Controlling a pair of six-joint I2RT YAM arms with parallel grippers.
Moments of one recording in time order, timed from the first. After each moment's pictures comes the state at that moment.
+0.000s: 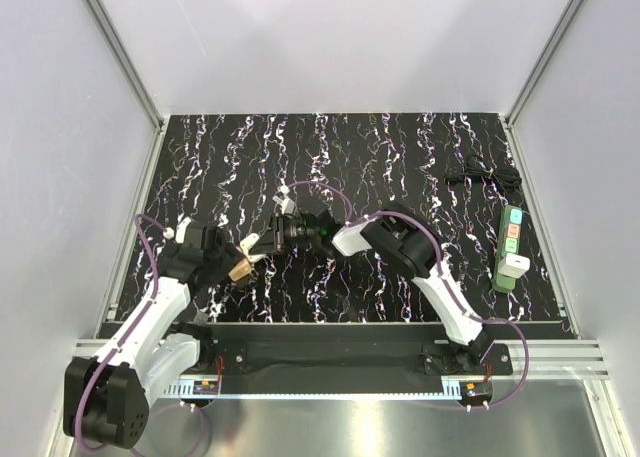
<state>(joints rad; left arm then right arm) -0.18 0.90 0.46 -0.52 -0.11 -0.94 0.85 2.39 1.33 0.83 -0.70 1.08</state>
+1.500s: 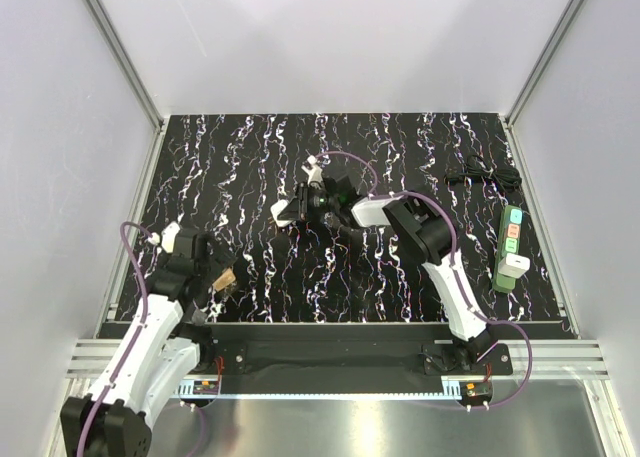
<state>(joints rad) -0.16 0.73 0.47 -0.68 -0.23 -0.88 0.65 2.35 1.43 0.52 -0.64 0.78</state>
